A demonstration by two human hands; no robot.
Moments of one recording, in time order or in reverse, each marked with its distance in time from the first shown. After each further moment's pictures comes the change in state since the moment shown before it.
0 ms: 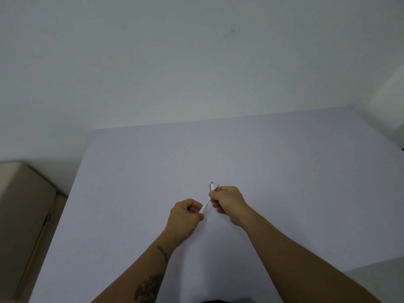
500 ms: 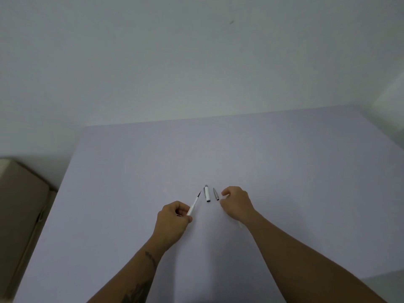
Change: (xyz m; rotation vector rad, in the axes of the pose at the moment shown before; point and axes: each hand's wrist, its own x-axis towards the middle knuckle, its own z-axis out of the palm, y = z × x) left_hand 0.025 -0.005 0.004 0.052 0.101 -0.075; right_hand 0.058 0.019 -0.044 -0.613 0.103 -0.090
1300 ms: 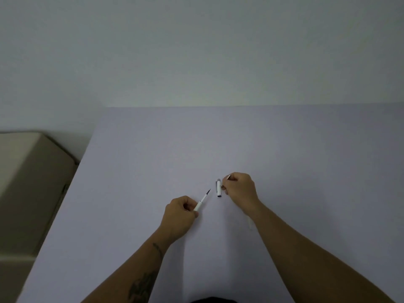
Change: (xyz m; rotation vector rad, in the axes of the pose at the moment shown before) left_hand 0.007 -0.009 0.006 0.049 0.004 -0.100; right_hand 0.016 -0.034 0.003 0.293 0.004 -0.051
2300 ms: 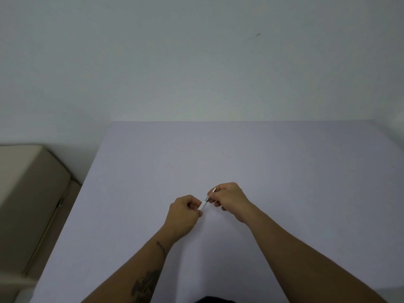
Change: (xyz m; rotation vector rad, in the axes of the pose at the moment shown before) left_hand -0.026 -0.002 -0.030 -0.037 -0.002 0.178; right_hand -0.074 -0.035 0.022 0.058 -0.187 0.001
